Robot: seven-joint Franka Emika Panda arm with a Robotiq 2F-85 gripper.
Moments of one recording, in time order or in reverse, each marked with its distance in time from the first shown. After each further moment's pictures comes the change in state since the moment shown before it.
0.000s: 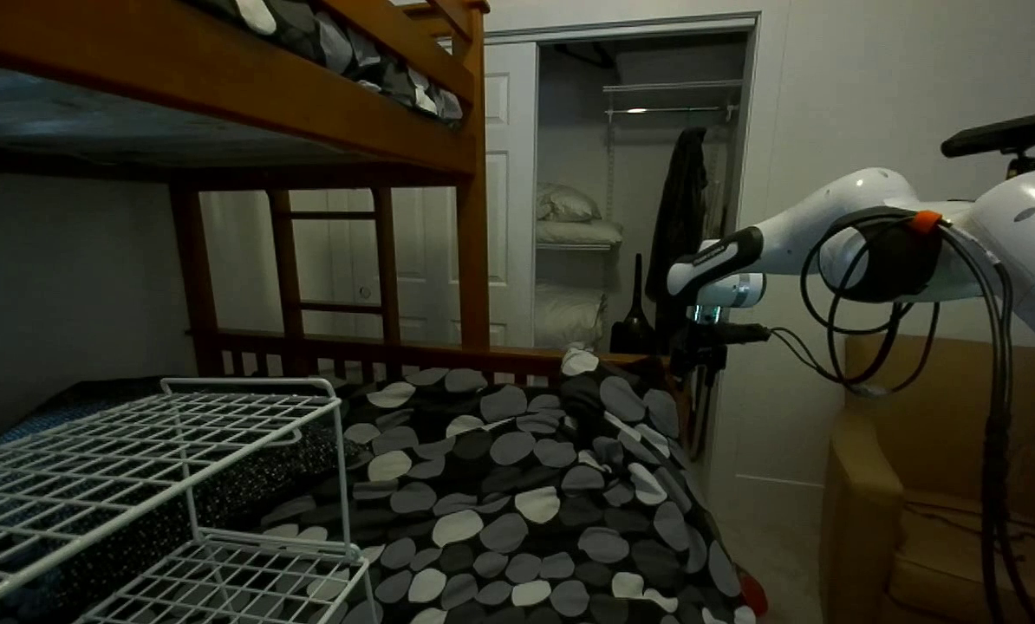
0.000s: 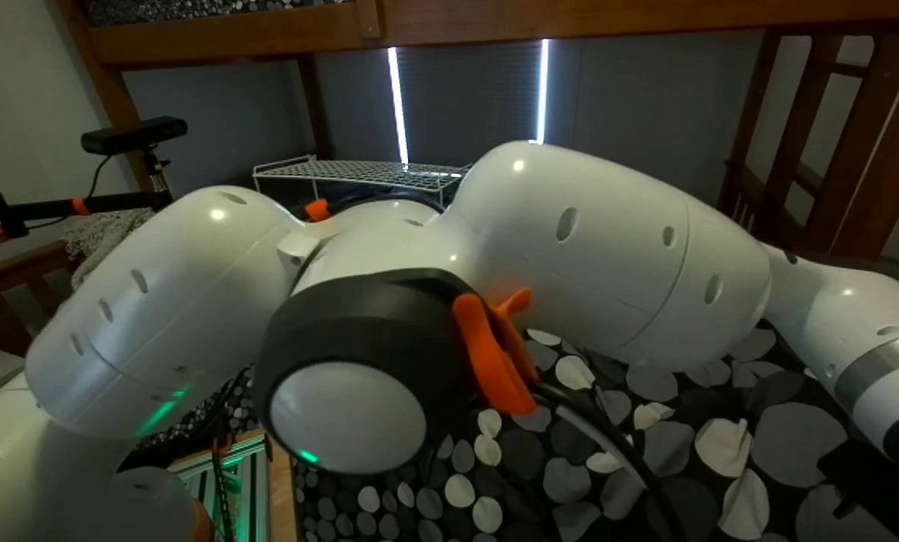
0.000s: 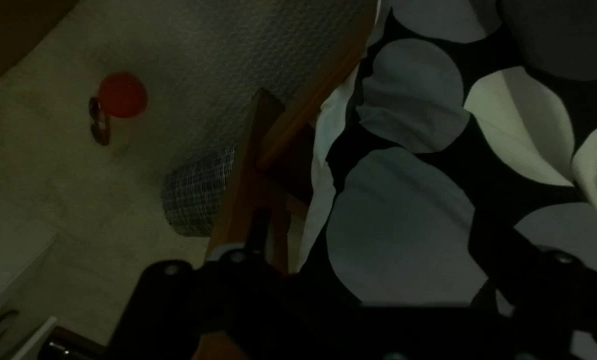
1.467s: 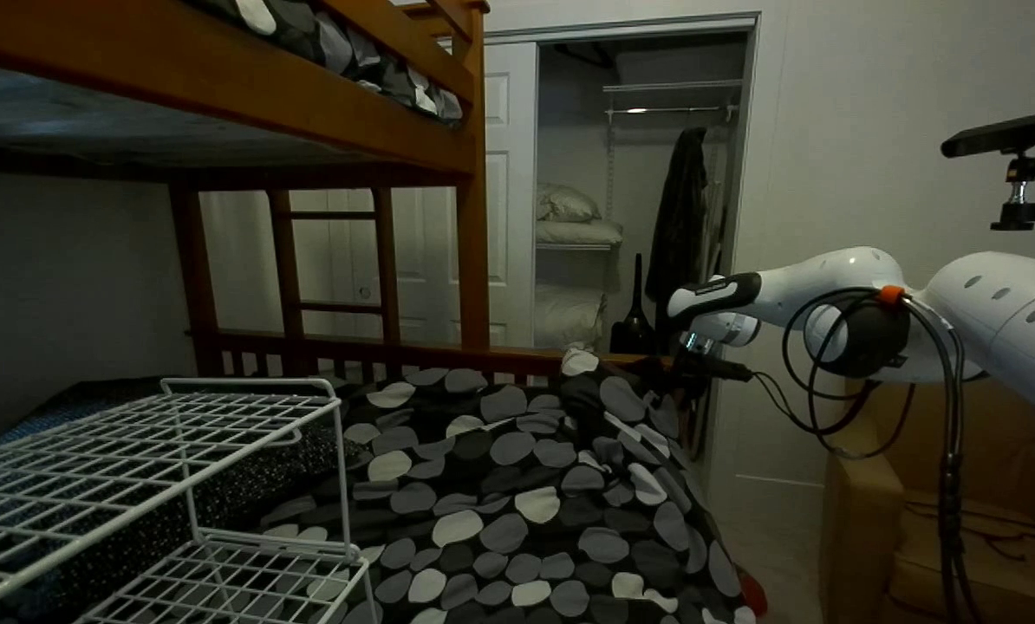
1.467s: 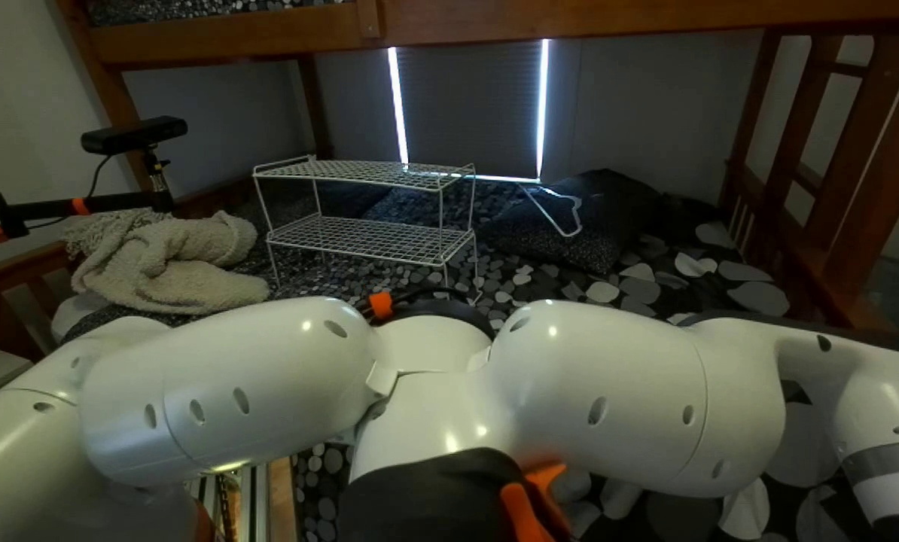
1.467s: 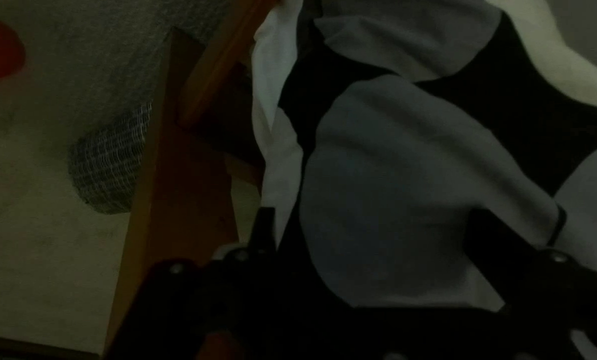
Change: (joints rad) arm -0.072 0.323 0.117 0.373 0.154 0.000 -0.044
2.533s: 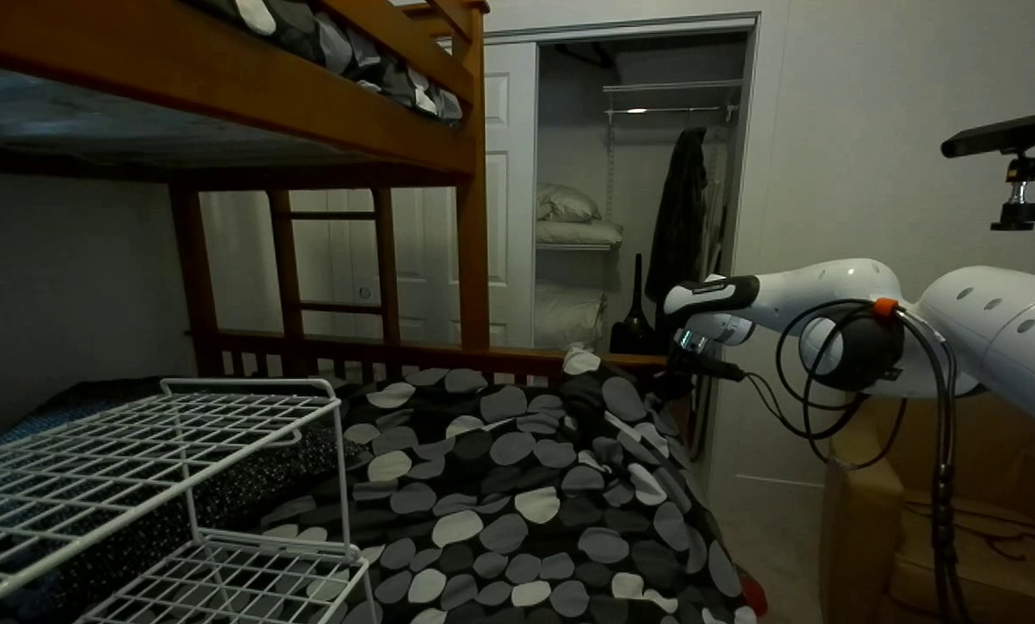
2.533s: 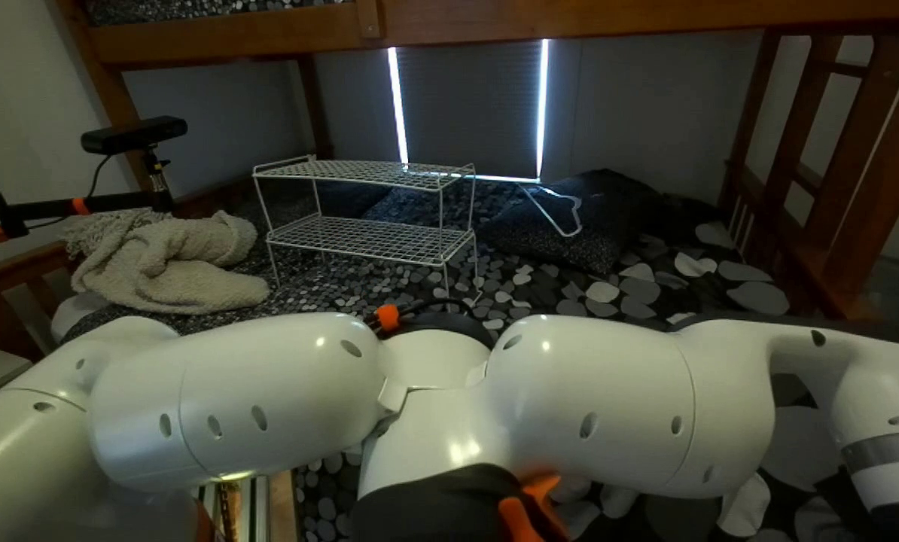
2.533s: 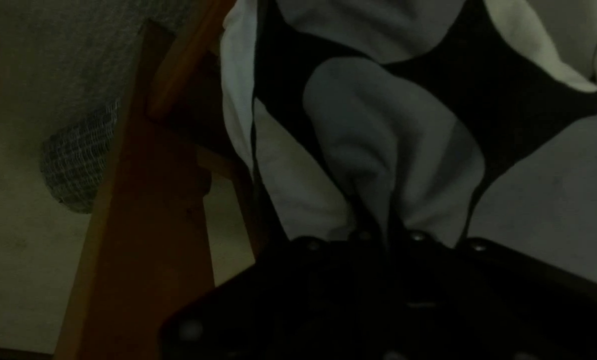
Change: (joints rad) arm 0.005 0.056 0.034 0.110 -0.002 -0.060 0.026
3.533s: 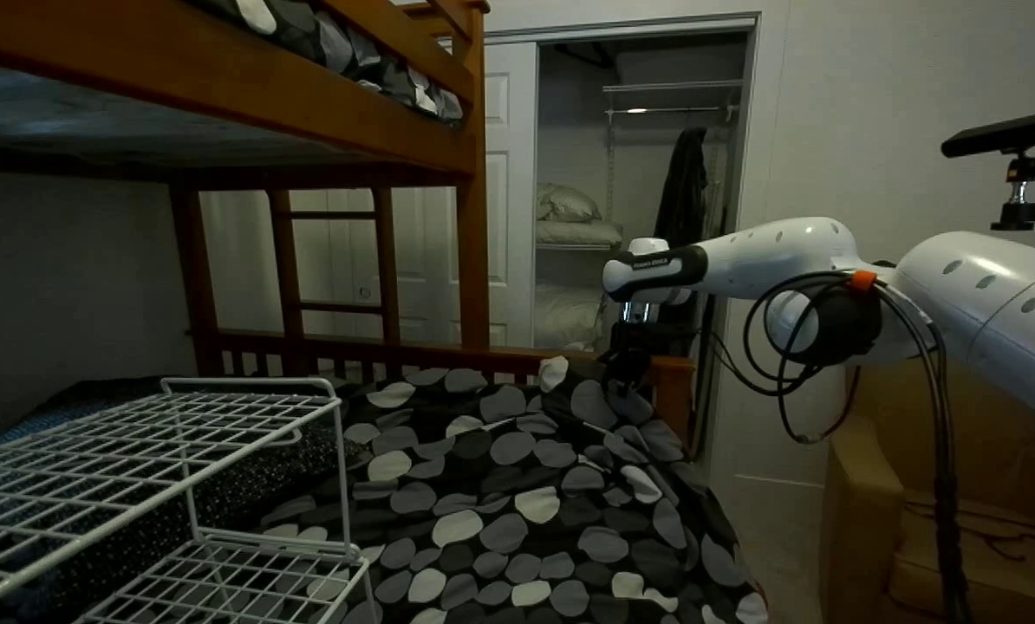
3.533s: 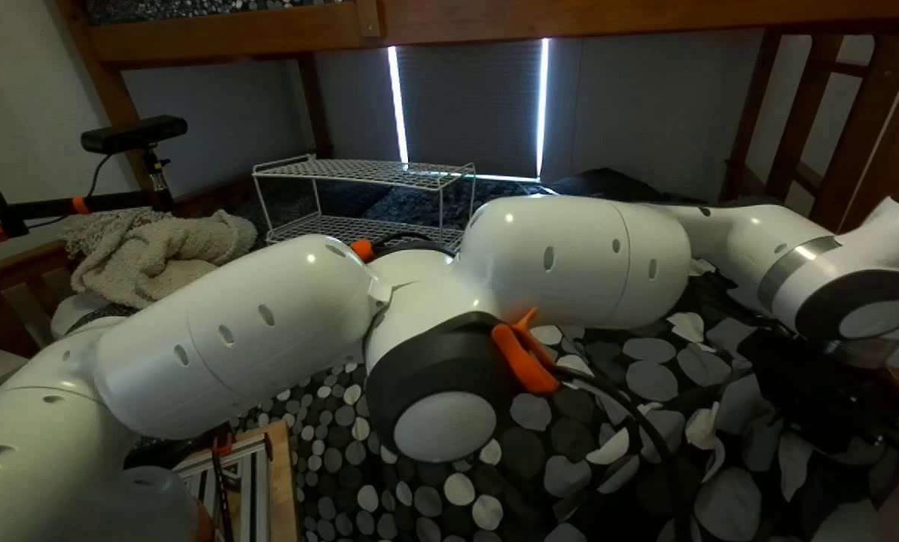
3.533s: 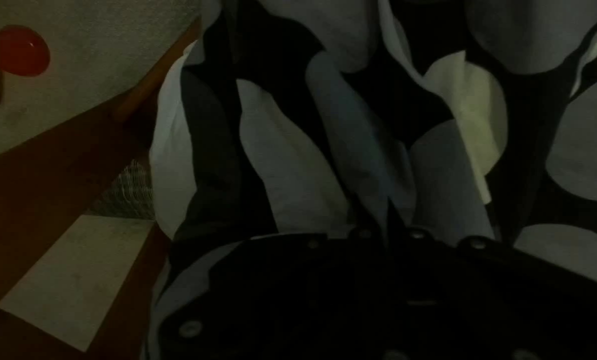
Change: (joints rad) arm 0.229 -0.148 -0.087 -0.041 -0.187 -0.197 0.110
